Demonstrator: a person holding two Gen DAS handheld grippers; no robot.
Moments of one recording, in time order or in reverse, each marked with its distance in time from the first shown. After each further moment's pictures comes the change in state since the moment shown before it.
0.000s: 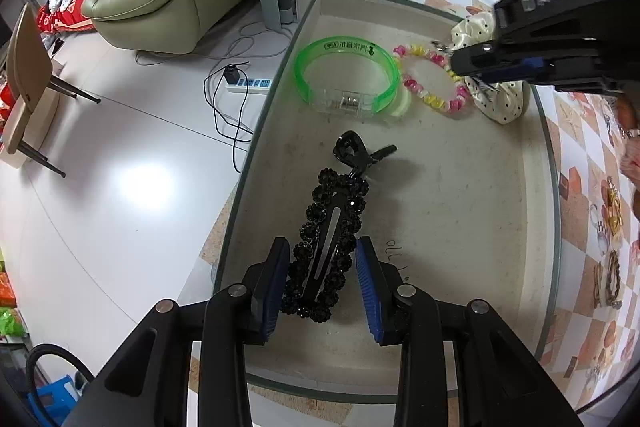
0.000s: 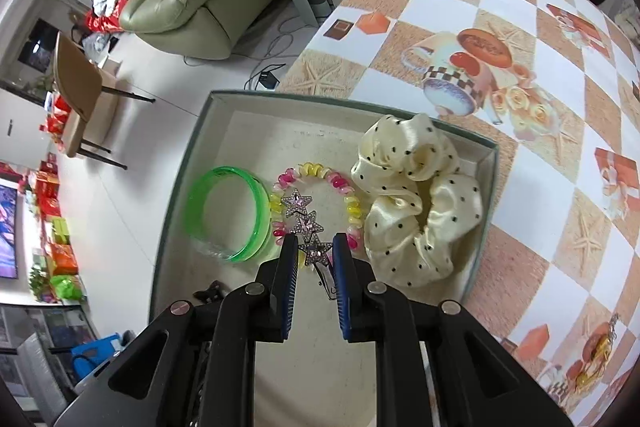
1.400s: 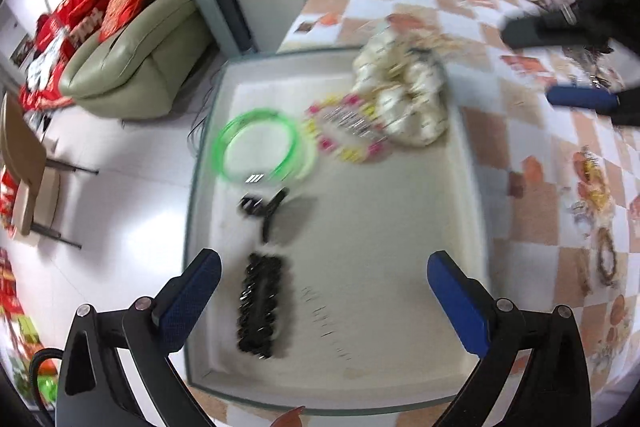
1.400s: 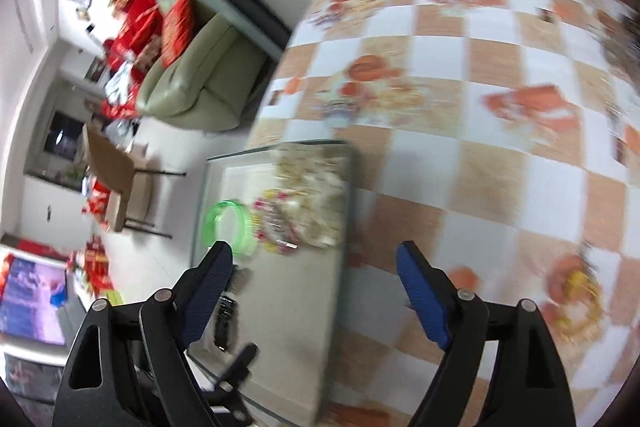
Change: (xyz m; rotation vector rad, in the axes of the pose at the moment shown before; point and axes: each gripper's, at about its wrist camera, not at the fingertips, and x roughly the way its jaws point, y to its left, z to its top) left arm -0.047 -0.088 0.027 0.235 -0.074 0.036; right arm -0.103 -0.109 -0.060 0.266 -0.193 0.160
